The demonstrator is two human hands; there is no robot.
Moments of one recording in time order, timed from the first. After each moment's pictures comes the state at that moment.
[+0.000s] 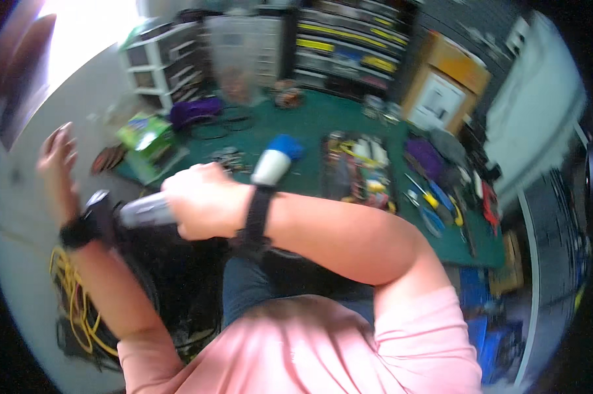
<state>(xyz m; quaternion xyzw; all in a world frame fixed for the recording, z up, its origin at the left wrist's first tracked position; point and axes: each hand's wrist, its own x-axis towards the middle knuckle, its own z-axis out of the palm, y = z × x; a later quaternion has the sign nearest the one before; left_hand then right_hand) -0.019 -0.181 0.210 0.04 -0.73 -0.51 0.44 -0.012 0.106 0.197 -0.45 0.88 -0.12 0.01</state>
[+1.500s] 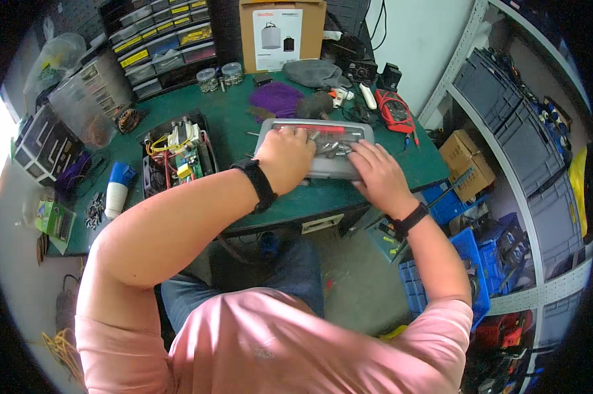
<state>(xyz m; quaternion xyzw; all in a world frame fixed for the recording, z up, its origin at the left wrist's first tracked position) 0.034 0.467 0.108 -0.60 -0.76 0.08 0.22 0.197 0.652 0.079 -0.07 0.96 0.08 -0.27</state>
